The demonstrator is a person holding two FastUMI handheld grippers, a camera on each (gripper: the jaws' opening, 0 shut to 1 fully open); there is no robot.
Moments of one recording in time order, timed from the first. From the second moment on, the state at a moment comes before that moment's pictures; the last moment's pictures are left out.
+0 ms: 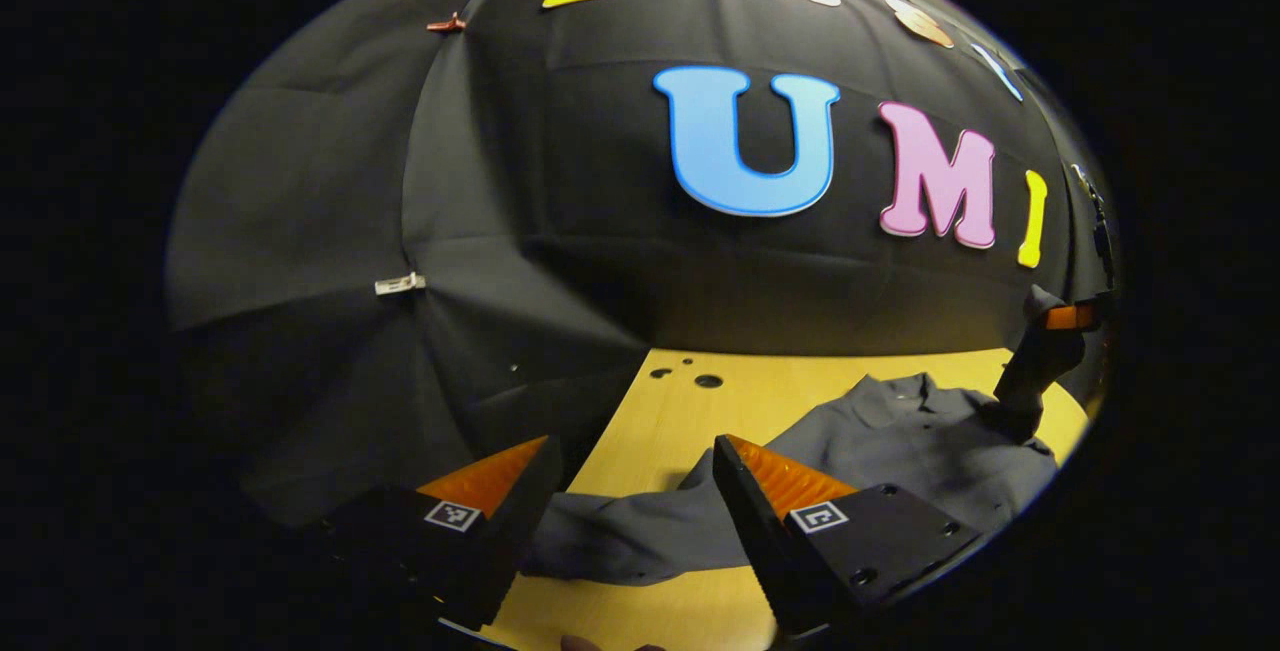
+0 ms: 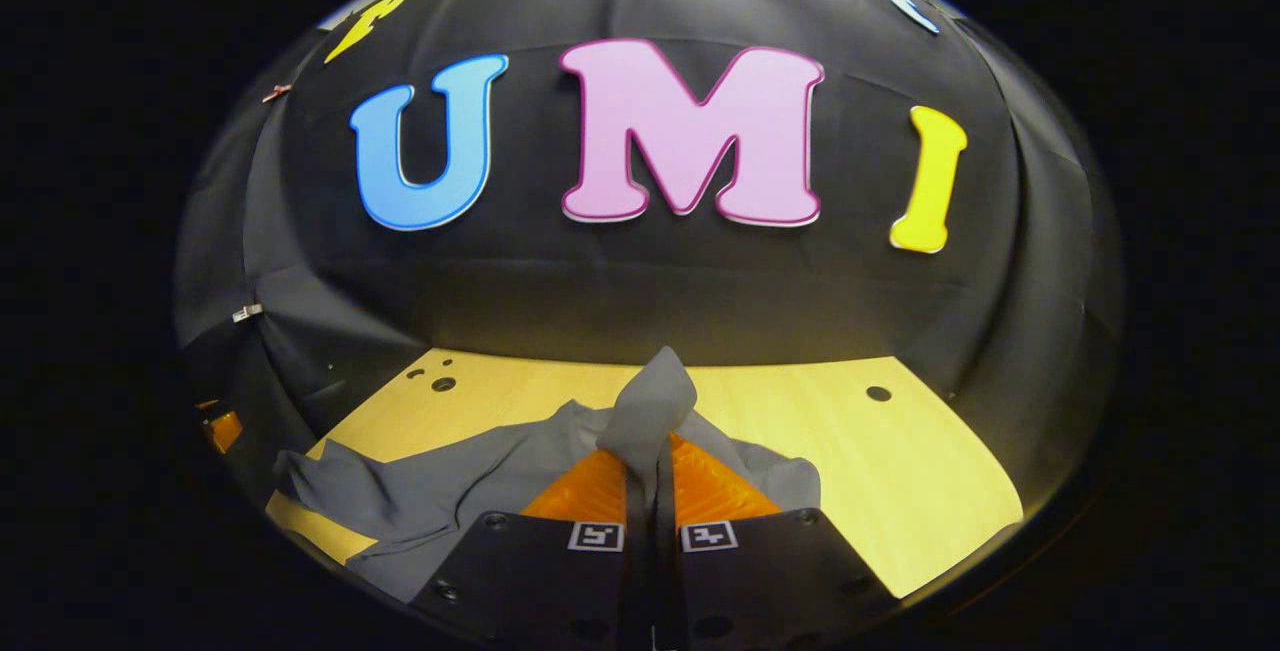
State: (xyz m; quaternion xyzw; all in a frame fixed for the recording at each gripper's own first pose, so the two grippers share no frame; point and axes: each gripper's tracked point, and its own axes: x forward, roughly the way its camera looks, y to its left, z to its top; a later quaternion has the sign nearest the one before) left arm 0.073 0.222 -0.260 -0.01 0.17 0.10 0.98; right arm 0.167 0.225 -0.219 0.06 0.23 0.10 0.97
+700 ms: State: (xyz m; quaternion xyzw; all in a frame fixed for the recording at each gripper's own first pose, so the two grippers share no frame) left arm 0.078 0.274 -0.391 -0.02 0.29 0.14 0.95; right arm 0.163 0.344 -0.352 0.02 0.35 0.15 0.92
